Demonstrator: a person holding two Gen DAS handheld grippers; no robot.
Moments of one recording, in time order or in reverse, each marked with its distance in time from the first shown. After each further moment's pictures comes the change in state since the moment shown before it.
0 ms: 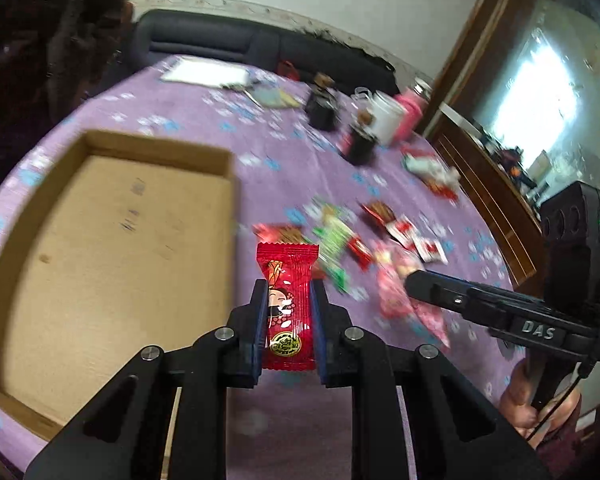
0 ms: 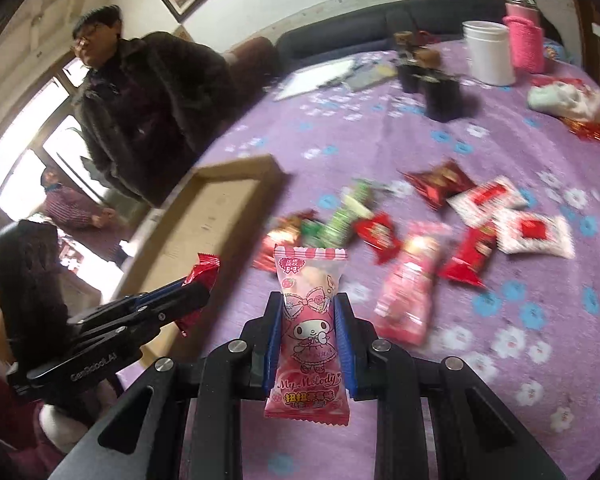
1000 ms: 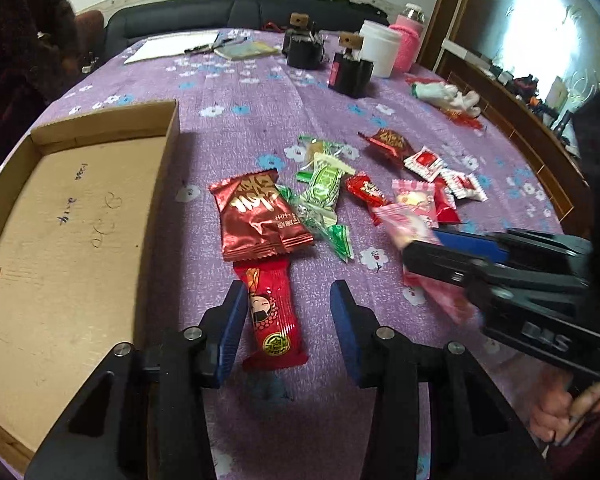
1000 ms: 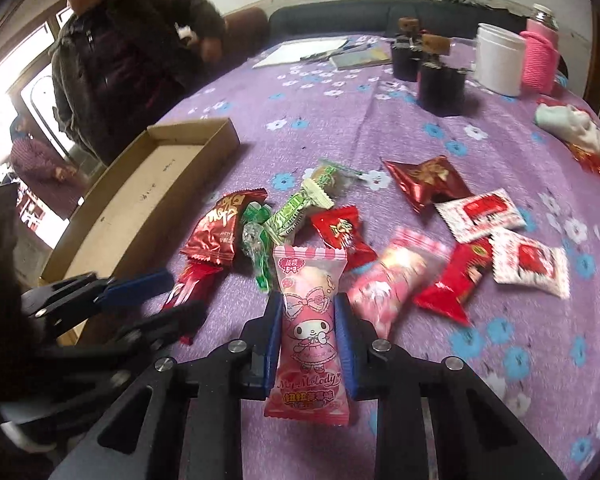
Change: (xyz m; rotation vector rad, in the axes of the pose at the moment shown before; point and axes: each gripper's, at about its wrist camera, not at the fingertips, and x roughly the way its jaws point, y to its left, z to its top) left arm 0.085 -0.050 -0.031 0.171 0.141 0.107; right arm 0.038 -0.028 -0.013 -0.128 0.062 -0.214
